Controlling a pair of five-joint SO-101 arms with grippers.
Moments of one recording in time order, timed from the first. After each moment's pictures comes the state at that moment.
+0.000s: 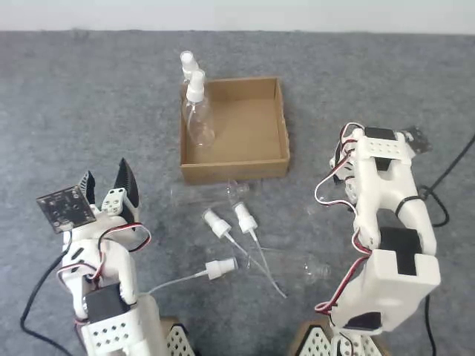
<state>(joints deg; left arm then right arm) -23.1 -99.7 92.1 39.7 10.6 2.3 12.7 16.3 66.5 -60.7</state>
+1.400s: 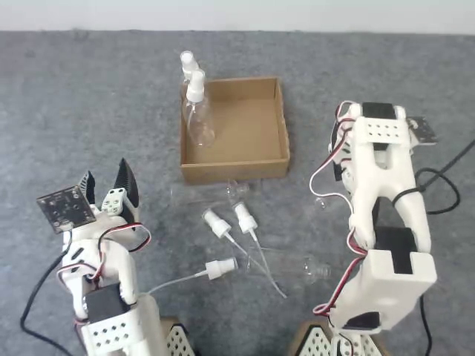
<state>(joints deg) -23.1 -99.7 92.1 39.7 10.6 -0.6 12.7 -0.5 87.7 -68.4</state>
